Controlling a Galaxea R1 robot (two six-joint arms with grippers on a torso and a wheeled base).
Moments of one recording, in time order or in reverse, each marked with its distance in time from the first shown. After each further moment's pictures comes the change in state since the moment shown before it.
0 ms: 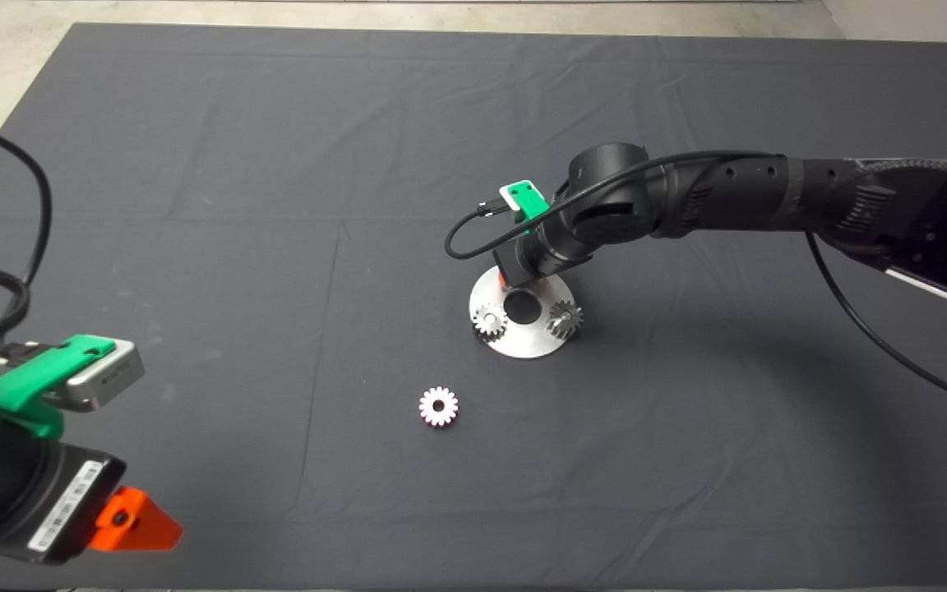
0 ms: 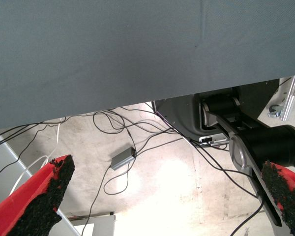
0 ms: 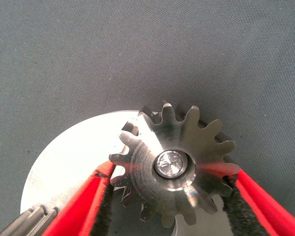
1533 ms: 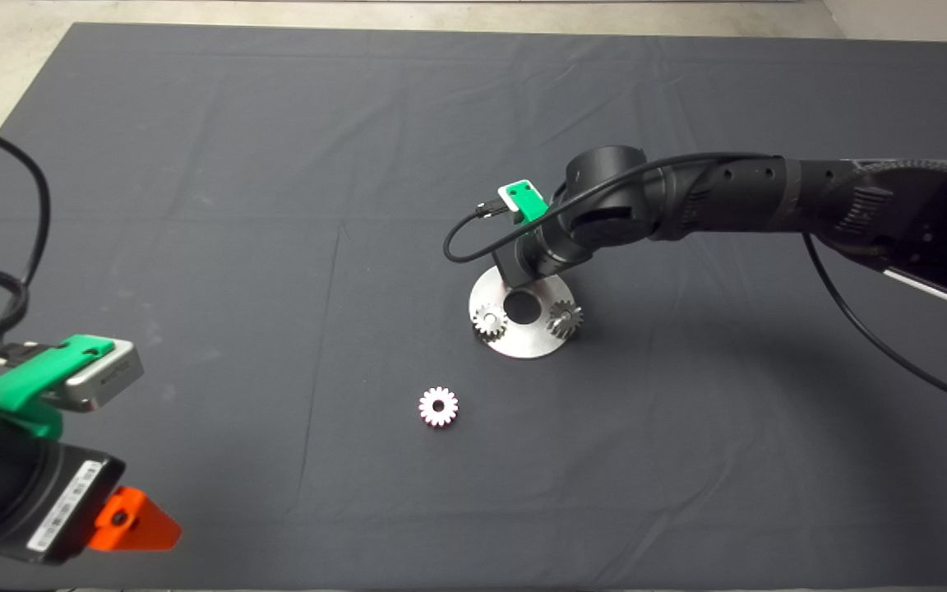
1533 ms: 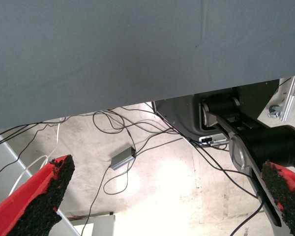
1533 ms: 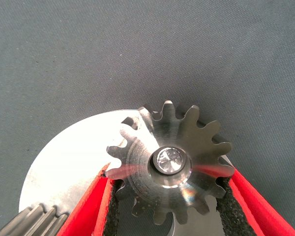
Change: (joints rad) left arm 0.000 -0.002 0.000 0.000 0.000 0.000; right arm 0.003 0.003 0.019 -0.021 -0.022 0.004
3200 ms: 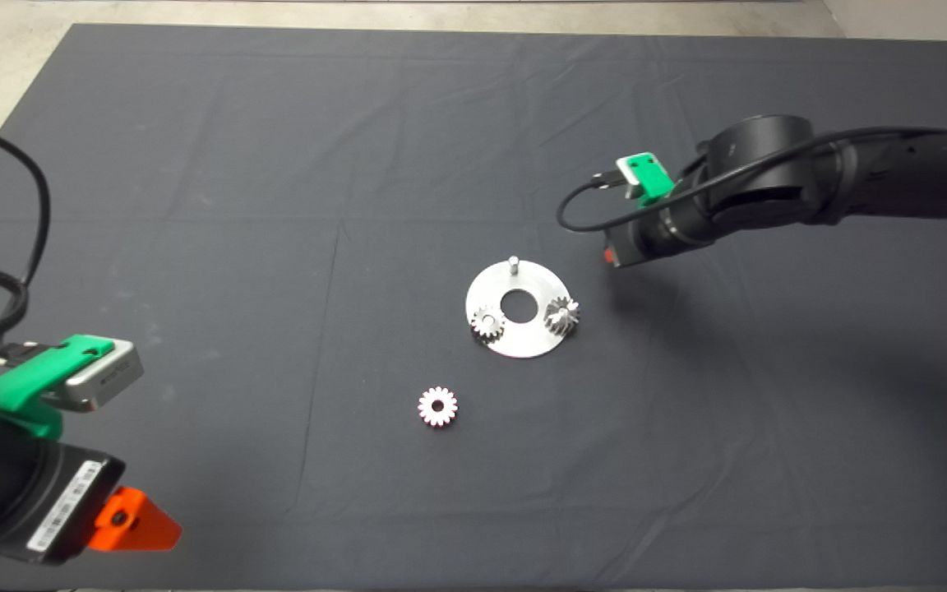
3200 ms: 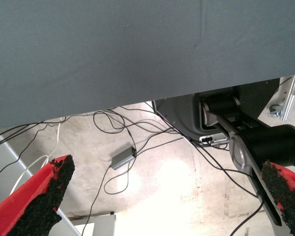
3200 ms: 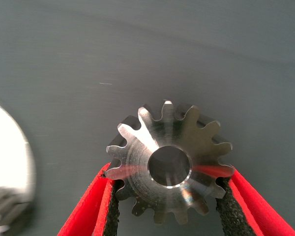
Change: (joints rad) left arm 0.000 0.000 0.002 0.000 0.000 0.000; right arm 0.072 -0.318 0.239 0.000 -0.141 0.125
